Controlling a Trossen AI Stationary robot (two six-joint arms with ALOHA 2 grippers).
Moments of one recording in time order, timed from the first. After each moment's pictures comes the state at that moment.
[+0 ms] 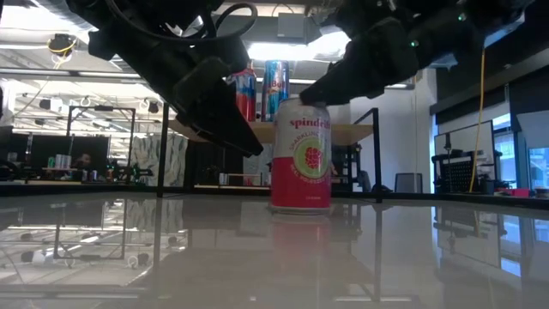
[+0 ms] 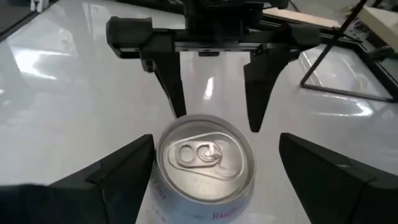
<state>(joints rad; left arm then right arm) -0.19 1.64 0.79 0.12 -0.37 -0.28 0.18 1.55 0.74 0.36 0.17 -0.11</state>
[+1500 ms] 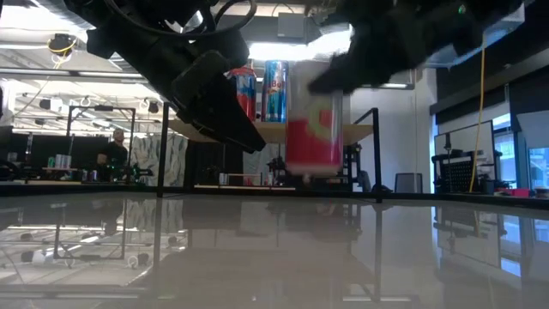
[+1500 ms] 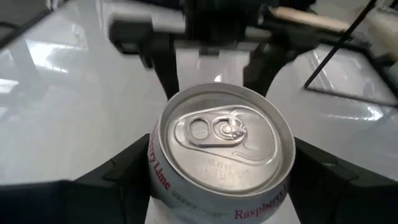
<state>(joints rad) -0.20 1.64 0.79 0.15 -0.38 -0.26 0.15 1.51 0.75 0.30 0.09 -0.14</state>
